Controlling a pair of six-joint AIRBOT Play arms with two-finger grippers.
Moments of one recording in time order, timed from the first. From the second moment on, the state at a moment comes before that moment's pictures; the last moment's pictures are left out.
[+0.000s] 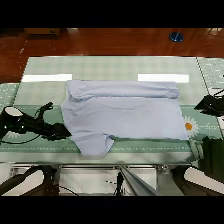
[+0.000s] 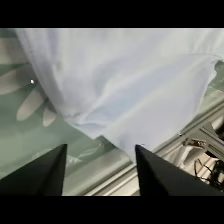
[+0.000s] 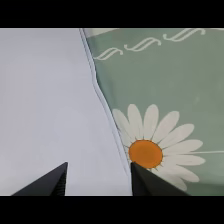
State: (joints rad) left arm 0.26 -1.18 0.52 0.91 -1.34 -1.07; right arm -0.58 -1.28 1.07 -1.22 1.41 1.25
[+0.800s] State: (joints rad) left arm 0.13 -1.18 0.51 0.86 -1.24 -1.16; right arm -0.58 -1.23 1.07 -1.21 1.43 1.25
